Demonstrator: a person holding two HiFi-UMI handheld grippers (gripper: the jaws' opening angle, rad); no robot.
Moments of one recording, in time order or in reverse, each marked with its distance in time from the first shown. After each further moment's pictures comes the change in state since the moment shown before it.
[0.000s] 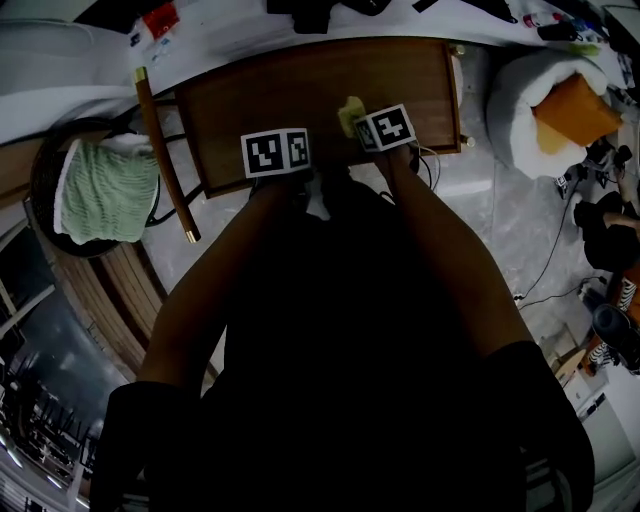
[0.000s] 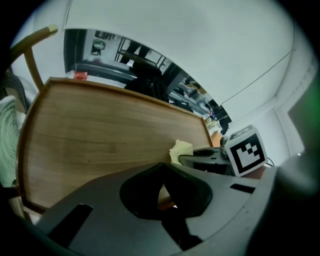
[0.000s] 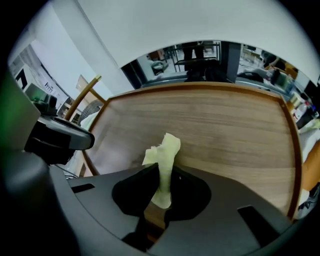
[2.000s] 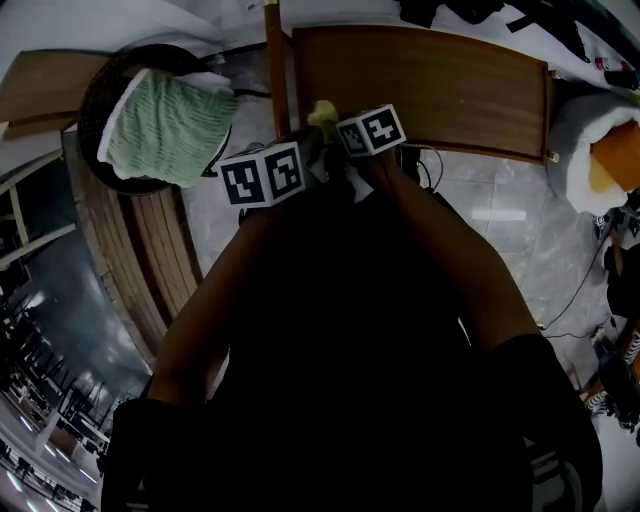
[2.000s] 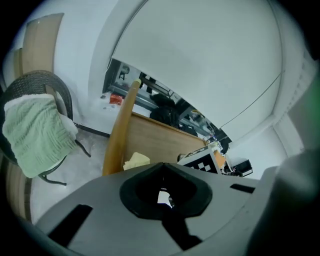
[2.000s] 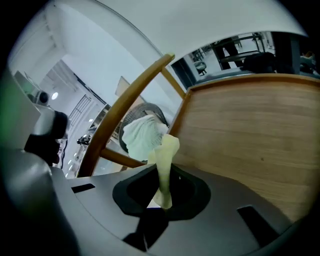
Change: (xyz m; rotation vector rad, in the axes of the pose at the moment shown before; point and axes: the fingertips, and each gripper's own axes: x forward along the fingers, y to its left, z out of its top) left arm -0.215 0.119 -0.032 -0.097 -0.239 0.002; right arm 0.070 0.319 0.048 -0.077 -0.106 0.425
